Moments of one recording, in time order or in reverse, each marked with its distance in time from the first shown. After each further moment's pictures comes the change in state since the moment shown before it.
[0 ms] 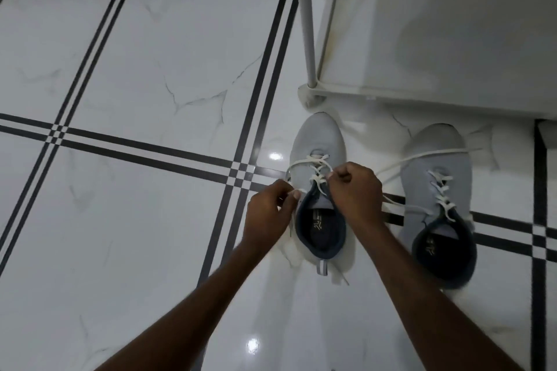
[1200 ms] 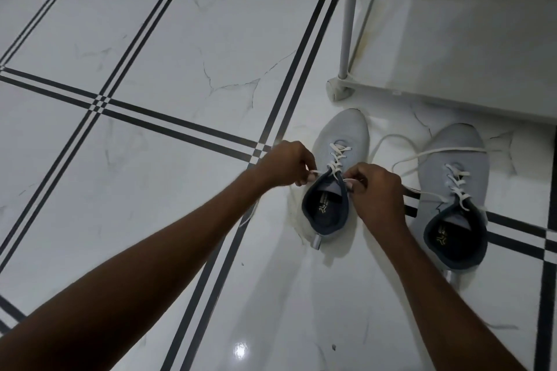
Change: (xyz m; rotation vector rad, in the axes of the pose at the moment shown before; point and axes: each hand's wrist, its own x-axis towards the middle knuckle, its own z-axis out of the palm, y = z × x) left_hand 0.031 0.042 -0.057 0.429 -0.443 0.063; right_hand -0.037 0.020 -0.012 -0.196 -0.041 -0.390
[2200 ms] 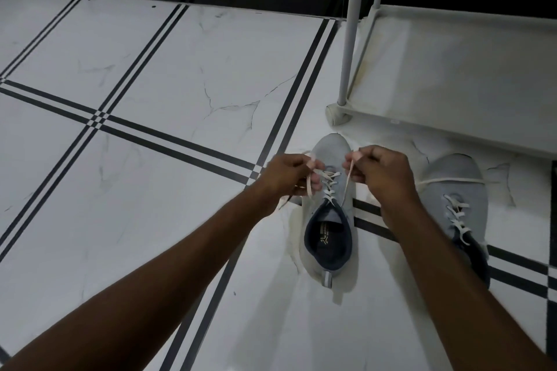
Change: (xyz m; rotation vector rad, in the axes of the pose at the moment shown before) left_hand 0.002 0.005 -0.003 -1.093 0.137 -0.174; right_hand 0.058 -0.035 -0.030 0.615 -0.039 0.222
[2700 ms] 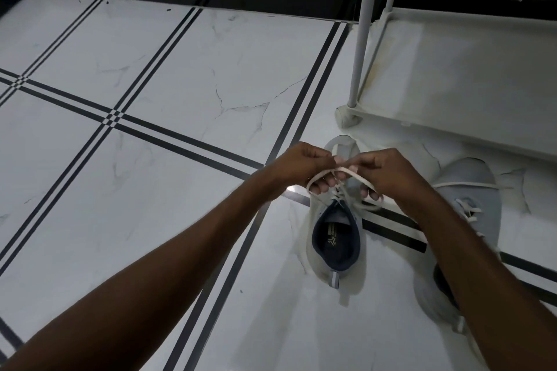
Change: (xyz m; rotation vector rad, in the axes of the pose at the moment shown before) left_hand -0.004 0.031 -0.003 0.229 -0.206 0.102; right_hand 0.021 0.002 -0.014 -0.269 -0.411 -0.055
